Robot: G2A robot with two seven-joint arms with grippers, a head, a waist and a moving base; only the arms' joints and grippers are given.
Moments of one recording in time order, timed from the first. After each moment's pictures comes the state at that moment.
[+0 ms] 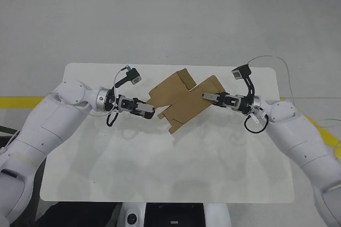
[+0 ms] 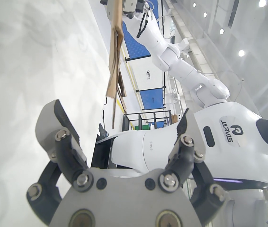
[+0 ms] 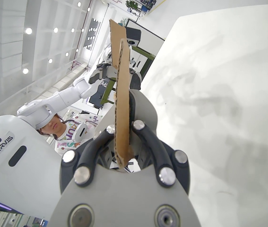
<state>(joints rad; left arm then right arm) 0.46 -0.90 -0.57 -1.12 -0.84 -0.50 -1.32 -0.58 -1.00 0.68 -0.99 0.73 -0.83 0.99</state>
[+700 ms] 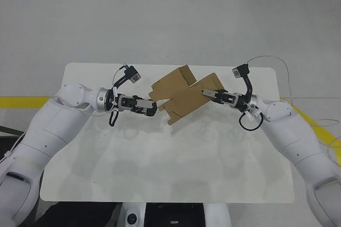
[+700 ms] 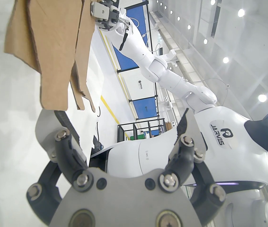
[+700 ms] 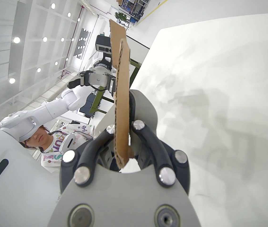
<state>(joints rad) 0.52 -0.93 -0.67 -1.13 -0.84 -0.48 -1.34 -0.58 -1.06 0.71 -0.90 0.60 -0.83 0.91</state>
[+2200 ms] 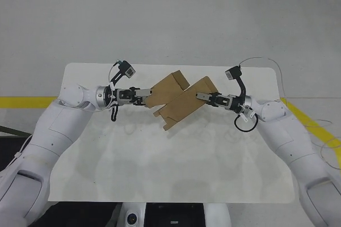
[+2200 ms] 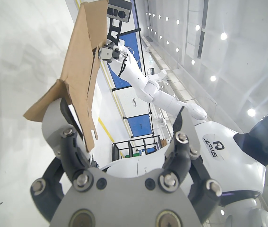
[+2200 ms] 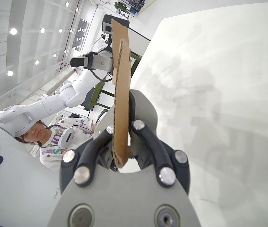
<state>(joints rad) 0.55 -1.01 -0.77 -0.98 -0.85 -0.50 -1.32 -0.60 -1.11 0.79 -0.90 0.53 -0.81 0.98</state>
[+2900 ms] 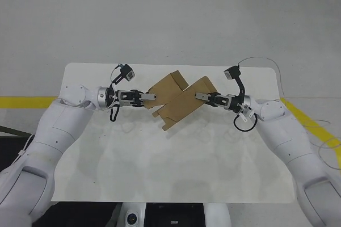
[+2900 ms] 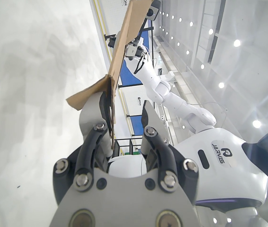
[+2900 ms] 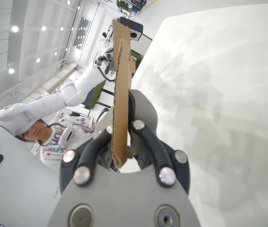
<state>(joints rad) 0.53 -1.05 -0.78 -0.88 -0.76 -0.47 -1.35 -0.60 -1.13 0.82 -0.89 0.52 -0.82 1.00</state>
